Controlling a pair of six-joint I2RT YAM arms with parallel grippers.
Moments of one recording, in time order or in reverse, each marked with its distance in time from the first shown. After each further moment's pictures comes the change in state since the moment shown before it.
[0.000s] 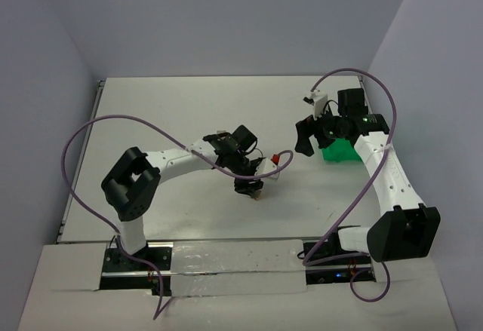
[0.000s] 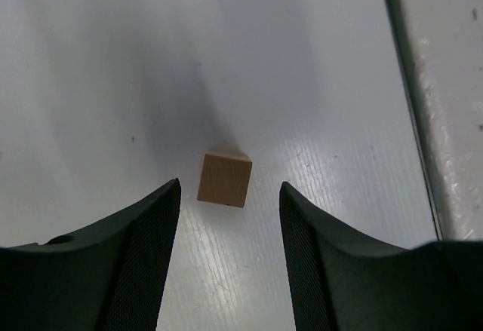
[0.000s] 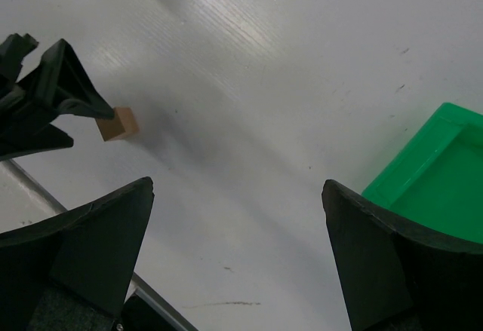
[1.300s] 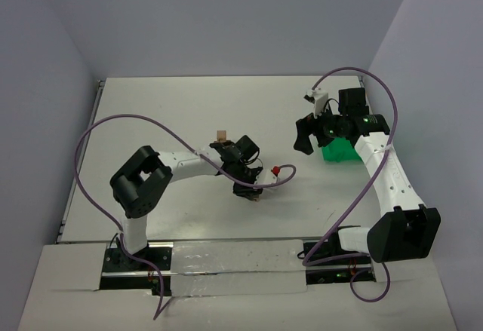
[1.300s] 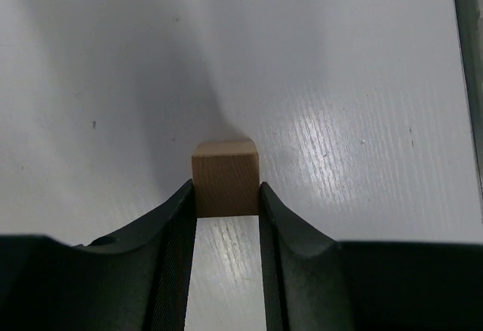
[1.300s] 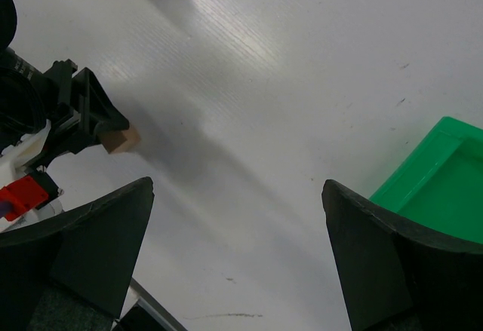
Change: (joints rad) left arm -0.017 0.061 -0.054 0.036 -0.094 0.036; right arm -0.004 -0.007 -0.003 0.035 -0.030 0.021
